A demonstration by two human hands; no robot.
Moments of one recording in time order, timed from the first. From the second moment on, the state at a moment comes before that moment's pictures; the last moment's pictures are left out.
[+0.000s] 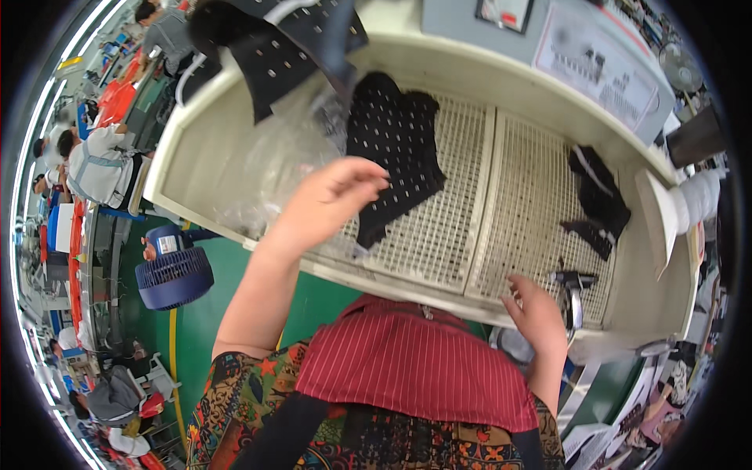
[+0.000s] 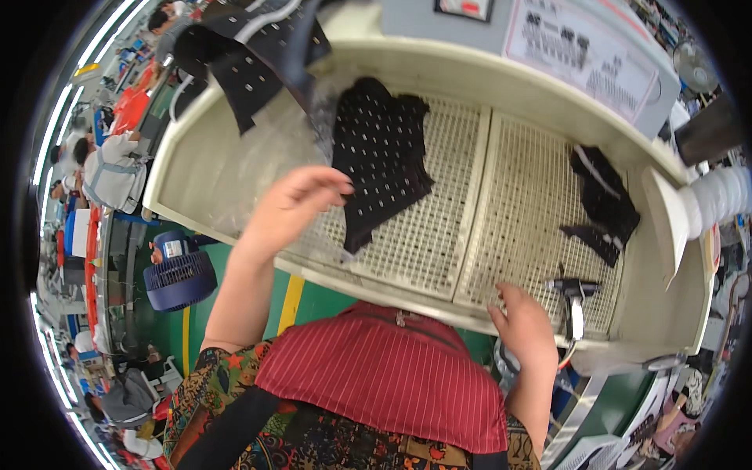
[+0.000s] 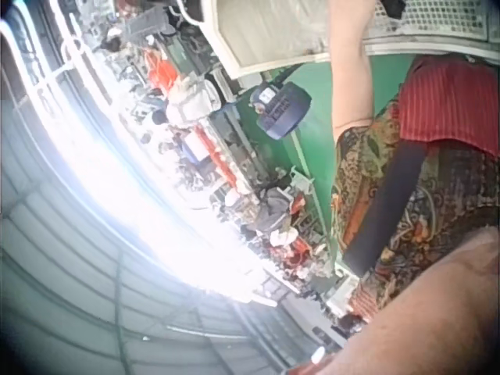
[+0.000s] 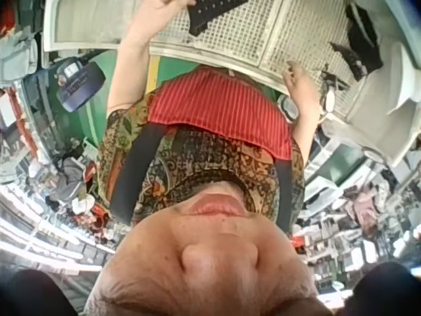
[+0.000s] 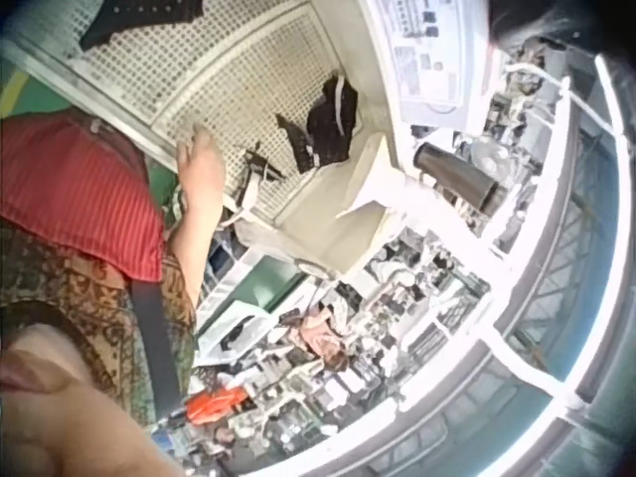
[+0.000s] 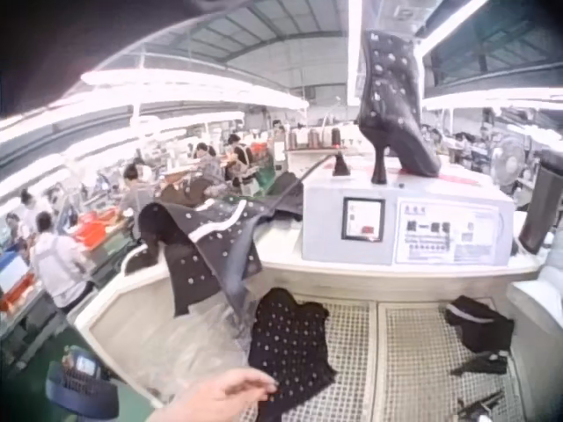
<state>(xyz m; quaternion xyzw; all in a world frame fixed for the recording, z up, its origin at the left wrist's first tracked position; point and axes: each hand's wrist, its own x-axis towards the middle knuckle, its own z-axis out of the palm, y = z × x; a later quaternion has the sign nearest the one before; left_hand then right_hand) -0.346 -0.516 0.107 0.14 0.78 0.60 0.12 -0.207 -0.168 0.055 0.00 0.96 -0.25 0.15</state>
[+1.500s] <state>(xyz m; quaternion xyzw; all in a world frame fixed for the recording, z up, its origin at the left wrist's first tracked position) -0.395 -0.402 0.034 -0.01 0.67 0.74 0.07 -0.225 -0.071 0.014 0.14 0.74 -0.65 0.08</state>
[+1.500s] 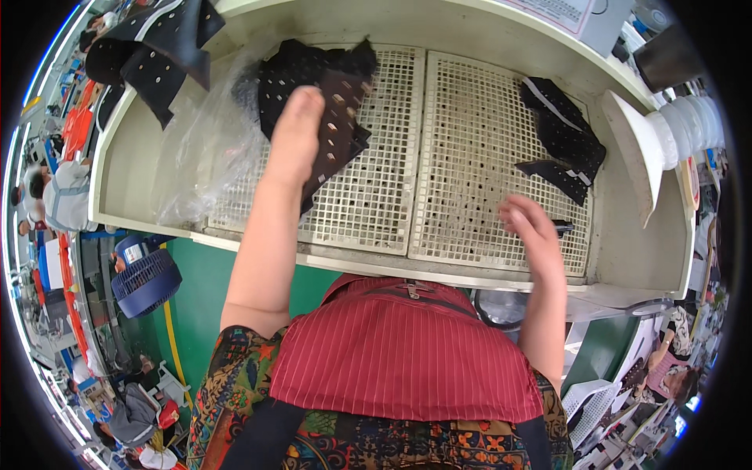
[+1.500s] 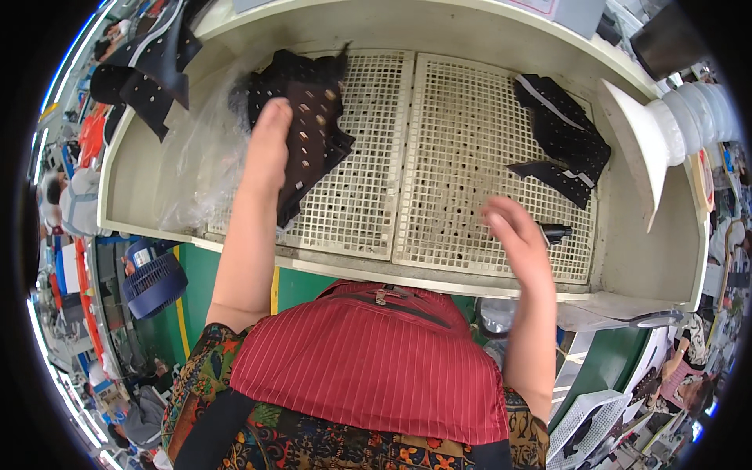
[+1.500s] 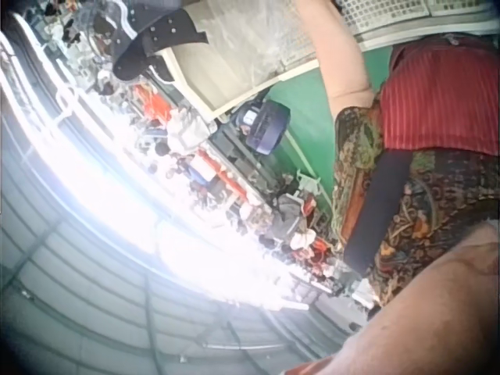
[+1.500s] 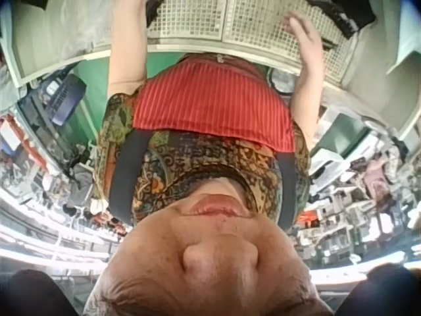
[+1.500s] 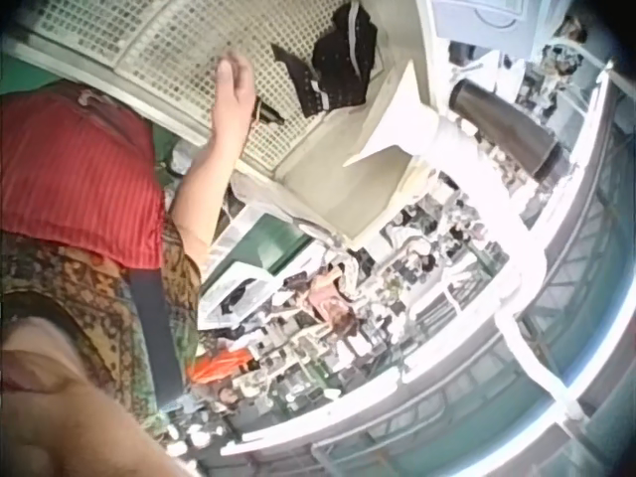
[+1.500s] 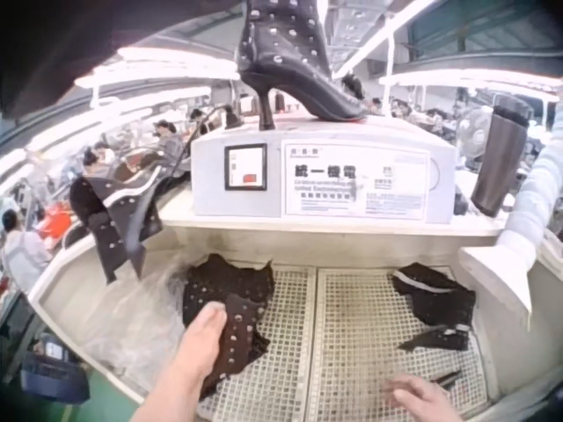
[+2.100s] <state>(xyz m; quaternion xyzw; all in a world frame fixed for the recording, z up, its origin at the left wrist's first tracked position) -0.326 -0.341 -0.026 0.27 0.78 0.51 0.23 -0.409 -0.155 -0.055 0.20 0.59 -0.78 0.04</state>
